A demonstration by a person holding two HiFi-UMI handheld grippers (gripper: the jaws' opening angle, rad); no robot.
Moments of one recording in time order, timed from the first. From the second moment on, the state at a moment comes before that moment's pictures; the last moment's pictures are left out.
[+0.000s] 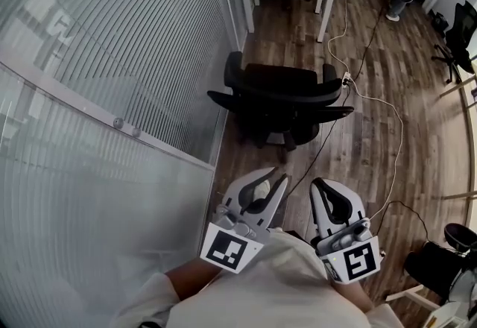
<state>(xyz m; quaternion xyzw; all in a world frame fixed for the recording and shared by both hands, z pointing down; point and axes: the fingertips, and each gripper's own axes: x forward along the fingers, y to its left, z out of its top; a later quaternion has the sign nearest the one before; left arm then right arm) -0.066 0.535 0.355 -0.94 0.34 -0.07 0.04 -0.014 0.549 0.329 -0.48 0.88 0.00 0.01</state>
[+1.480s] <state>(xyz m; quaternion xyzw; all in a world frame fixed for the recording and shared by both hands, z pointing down) -0.118 0.368 0.458 -0.87 0.32 -0.32 0.20 0.029 0.407 0.396 -0.48 0.84 0.09 -0.23</state>
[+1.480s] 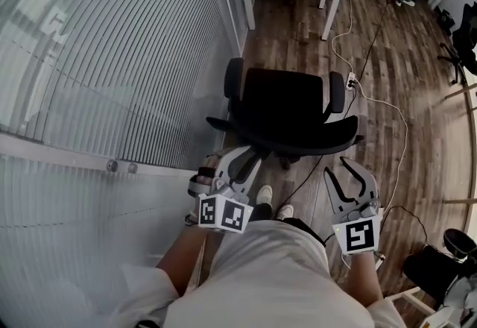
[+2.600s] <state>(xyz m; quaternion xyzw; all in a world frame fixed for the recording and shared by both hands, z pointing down) -0.189 0.271 0.591 -0.77 0.22 -0.57 0.19 0.130 0.325 0.590 -0.36 0.76 0.08 -0.54</state>
